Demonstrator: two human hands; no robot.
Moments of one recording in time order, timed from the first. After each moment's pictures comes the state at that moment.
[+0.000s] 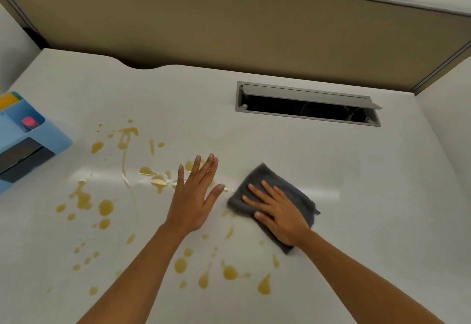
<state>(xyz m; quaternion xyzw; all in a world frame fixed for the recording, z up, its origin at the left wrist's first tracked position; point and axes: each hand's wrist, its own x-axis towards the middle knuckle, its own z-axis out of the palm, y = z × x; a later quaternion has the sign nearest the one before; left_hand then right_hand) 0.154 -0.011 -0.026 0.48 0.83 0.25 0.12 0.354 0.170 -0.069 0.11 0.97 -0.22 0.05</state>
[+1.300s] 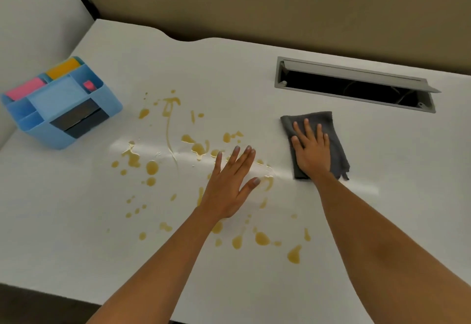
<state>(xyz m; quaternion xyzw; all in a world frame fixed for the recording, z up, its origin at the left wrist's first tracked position) 0.179 -0.047 -0.025 0.50 0.83 0.19 0.15 0.265 0.212 -0.070 0.37 0.92 -0.14 0.02</state>
